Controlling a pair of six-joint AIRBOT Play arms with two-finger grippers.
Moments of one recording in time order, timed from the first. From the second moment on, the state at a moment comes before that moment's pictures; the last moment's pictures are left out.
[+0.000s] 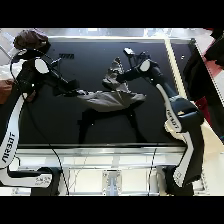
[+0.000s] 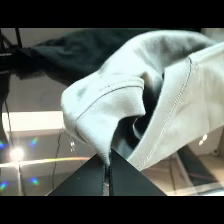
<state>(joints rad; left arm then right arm) -0.14 -1.46 1.45 1.24 -1.34 -1.75 0.29 -2.07 2.01 -1.08 0.94 1.22</state>
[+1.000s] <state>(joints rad) -0.24 -1.45 1.41 1.25 -1.33 -1.67 0.24 -2.19 2.07 -1.10 1.00 1.37</state>
